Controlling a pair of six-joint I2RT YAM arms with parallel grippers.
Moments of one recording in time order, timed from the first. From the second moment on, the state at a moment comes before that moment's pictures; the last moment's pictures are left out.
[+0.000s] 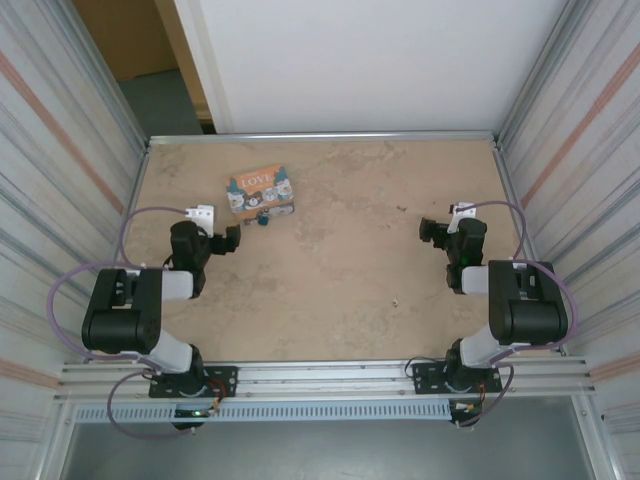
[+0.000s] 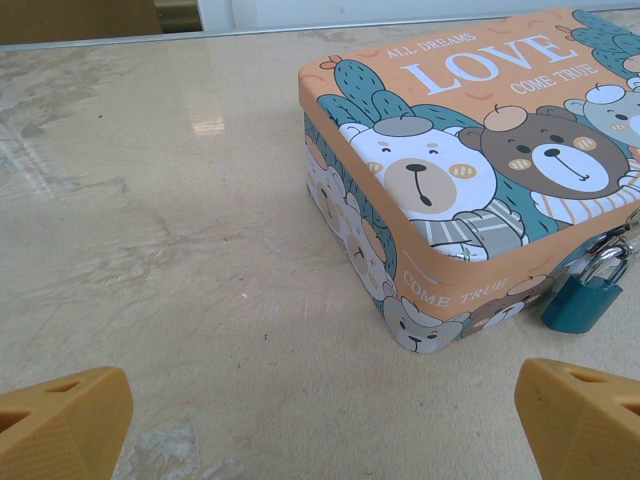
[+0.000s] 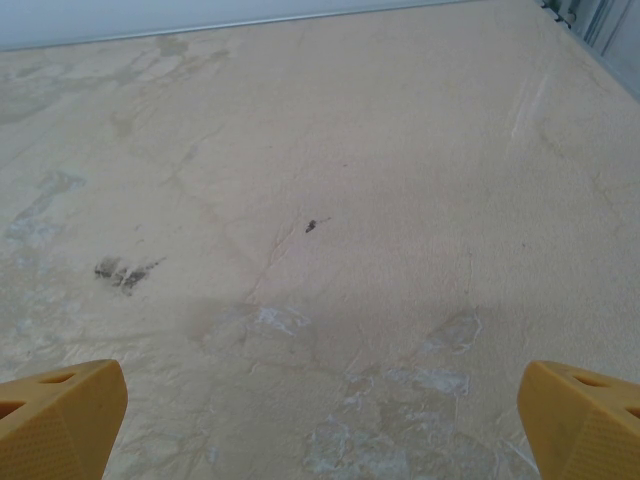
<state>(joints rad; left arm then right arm) -0.02 1.51 0.41 0.70 0.07 0.06 -0.04 1.53 0.40 0.72 0.03 0.07</state>
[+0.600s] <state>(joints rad) -0.02 1.46 0.40 0.67 0.04 0.06 -0.08 1.49 0.40 0.68 0.02 0.11</state>
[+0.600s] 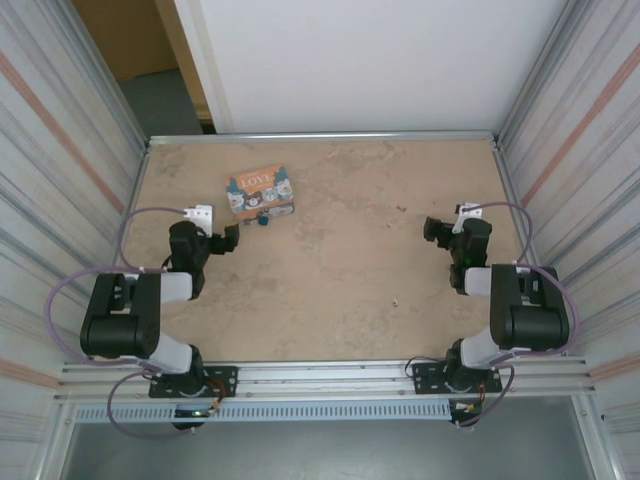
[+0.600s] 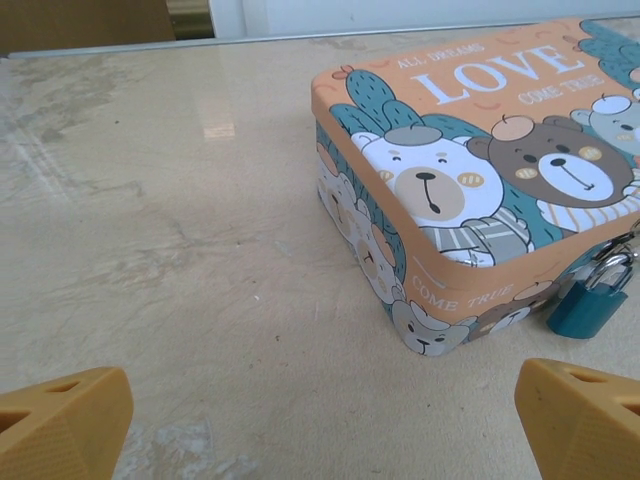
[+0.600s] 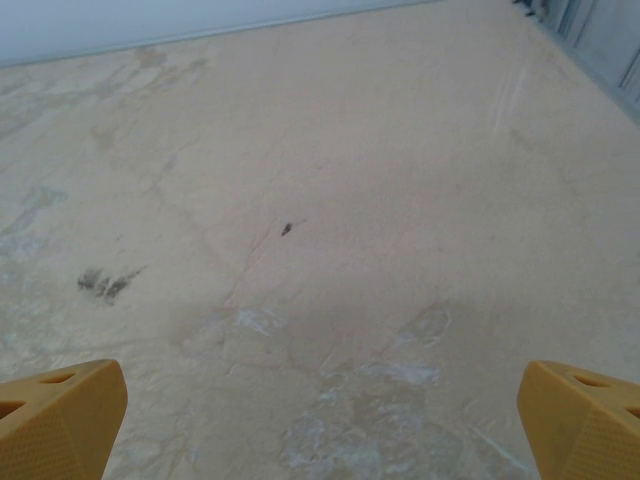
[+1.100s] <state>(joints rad) -0.03 1.10 0.58 0.23 -0.03 0.00 -0.08 1.09 0.55 0.23 -0.09 0.21</state>
